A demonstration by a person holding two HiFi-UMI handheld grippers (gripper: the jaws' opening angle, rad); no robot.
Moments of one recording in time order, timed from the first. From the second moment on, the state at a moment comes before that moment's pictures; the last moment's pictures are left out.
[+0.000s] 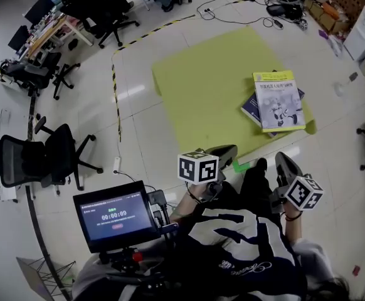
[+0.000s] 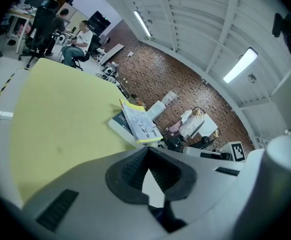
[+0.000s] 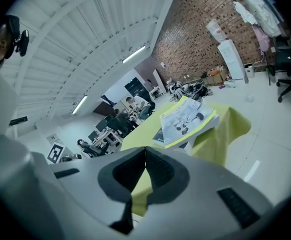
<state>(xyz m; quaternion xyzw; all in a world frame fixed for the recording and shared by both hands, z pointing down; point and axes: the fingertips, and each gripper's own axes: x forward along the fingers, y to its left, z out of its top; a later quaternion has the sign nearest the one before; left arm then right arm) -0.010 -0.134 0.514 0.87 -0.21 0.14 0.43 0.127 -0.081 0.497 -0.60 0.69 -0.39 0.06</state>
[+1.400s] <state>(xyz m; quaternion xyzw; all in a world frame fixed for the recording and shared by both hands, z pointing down) 0.049 0.176 0.486 0.87 -0.22 0.11 0.43 0.113 0.205 0.476 -0.54 0.75 -0.39 0.02</state>
